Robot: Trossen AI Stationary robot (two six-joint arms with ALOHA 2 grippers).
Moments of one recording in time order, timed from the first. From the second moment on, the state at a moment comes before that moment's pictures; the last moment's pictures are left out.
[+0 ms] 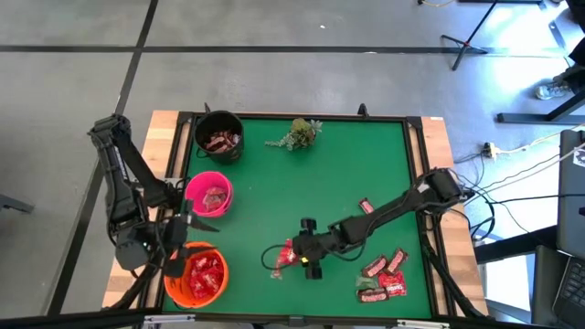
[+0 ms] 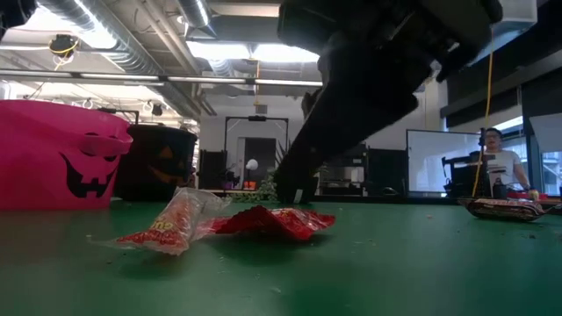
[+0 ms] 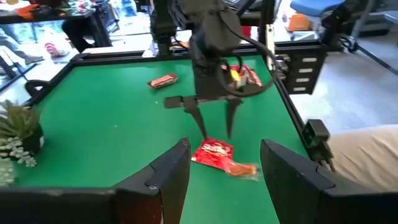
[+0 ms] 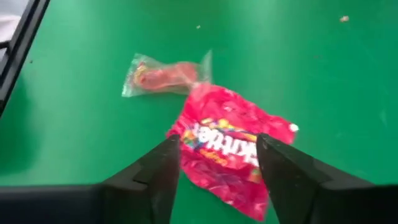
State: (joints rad) left arm -1.09 1.03 0.89 -0.55 -1.00 -0.59; right arm 0.42 1.96 1.22 -0.10 0.11 0.29
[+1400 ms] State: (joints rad) left arm -0.91 1.22 0.89 -0.52 -1.04 -0.53; right arm 0.41 1.83 1.22 0.18 0.48 0.08
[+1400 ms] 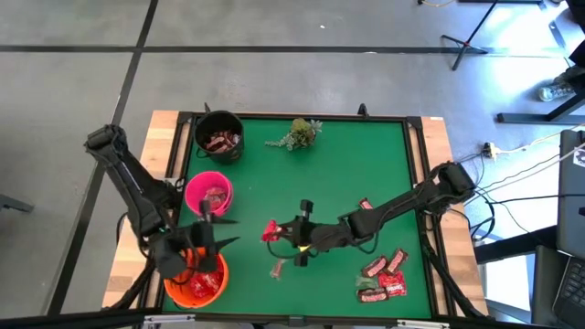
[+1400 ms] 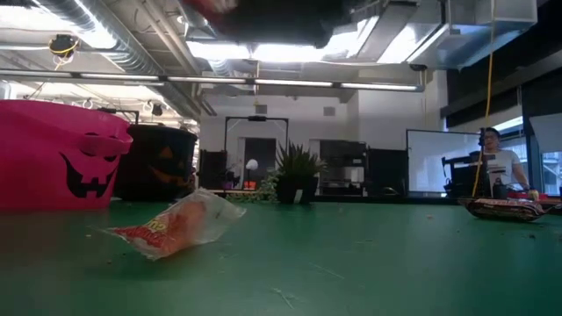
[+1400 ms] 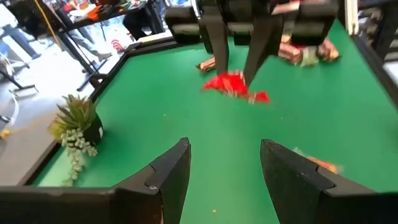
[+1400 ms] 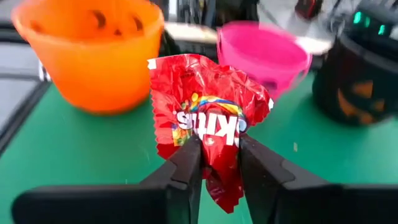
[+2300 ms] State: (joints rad) left arm -0.64 1.34 0.89 -0.14 -0.85 -0.20; right arm 0.39 1.83 1.22 0.27 0.49 0.06
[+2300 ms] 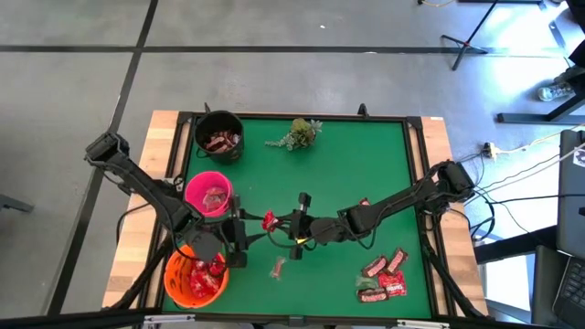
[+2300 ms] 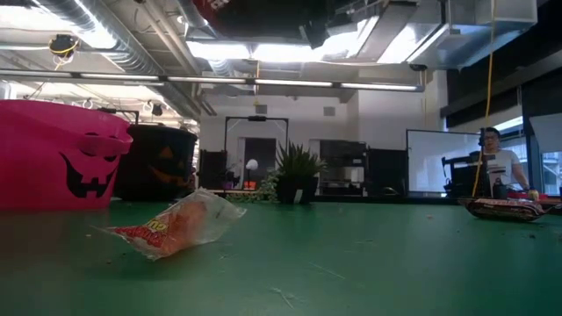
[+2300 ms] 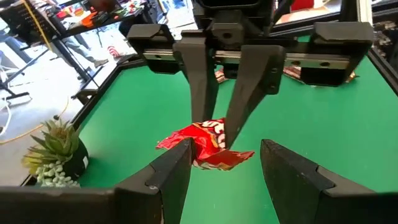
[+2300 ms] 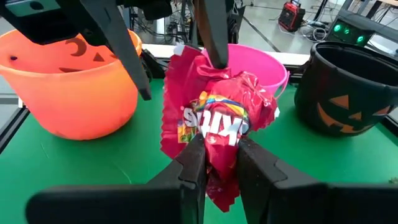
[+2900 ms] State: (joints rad) left arm -0.64 1.35 0.89 -0.19 -0.90 -0.18; right arm 0.39 1.83 1.22 0.29 0.48 0.06
